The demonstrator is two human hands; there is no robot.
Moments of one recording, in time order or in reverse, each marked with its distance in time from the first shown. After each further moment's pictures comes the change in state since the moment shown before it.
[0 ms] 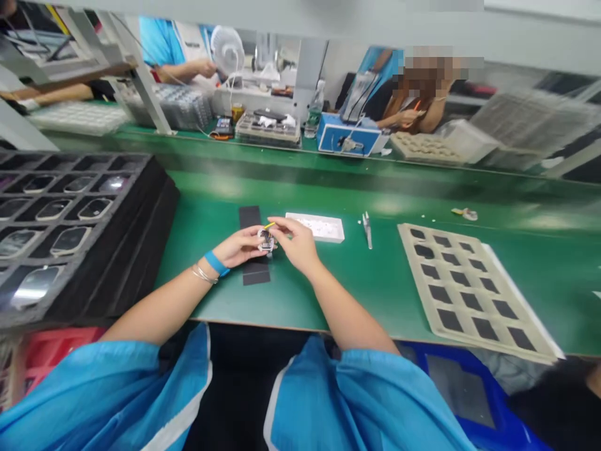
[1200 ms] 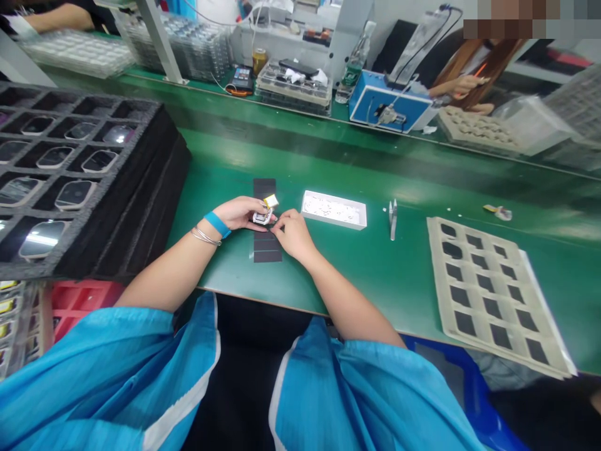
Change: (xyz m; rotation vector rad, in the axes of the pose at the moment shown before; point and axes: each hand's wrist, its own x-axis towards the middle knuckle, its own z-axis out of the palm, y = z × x) left_hand 0.001 0.027 -0.022 0.249 0.250 -0.175; right_hand -0.009 0.041 0.036 -0.530 -0.293 0.137
